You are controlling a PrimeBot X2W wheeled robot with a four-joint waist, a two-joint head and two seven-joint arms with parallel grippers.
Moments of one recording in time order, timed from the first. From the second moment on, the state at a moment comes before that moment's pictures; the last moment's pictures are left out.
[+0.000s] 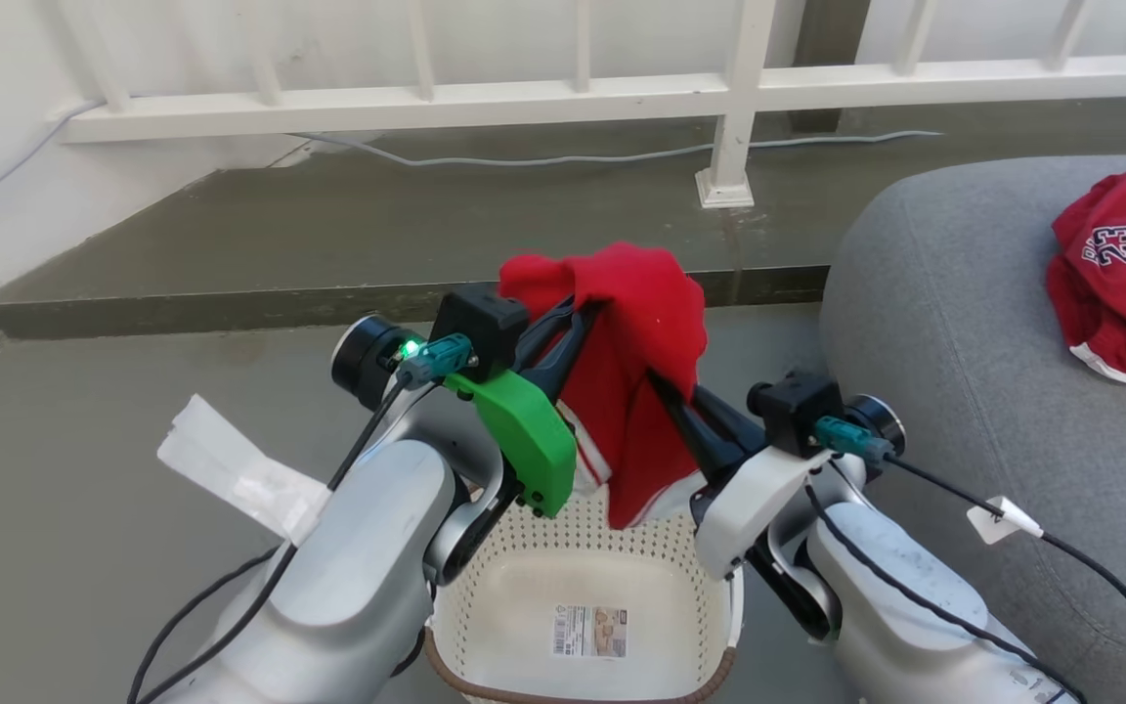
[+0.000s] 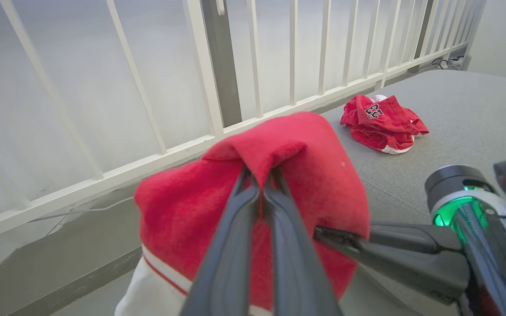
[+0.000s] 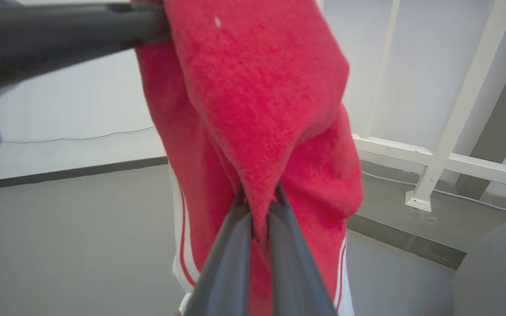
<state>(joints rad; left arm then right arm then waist) -0.62 0.04 -0.80 0.39 -0.54 -0.07 -0.06 -0.39 -0.06 0.64 0.53 0.31 0.08 -0.26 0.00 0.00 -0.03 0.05</state>
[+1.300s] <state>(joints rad) -0.44 0.07 -0.79 0.32 -0.59 -0.05 -0.15 -0.38 -0.23 0.30 0.39 0.31 -0.05 -0.26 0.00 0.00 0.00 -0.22</state>
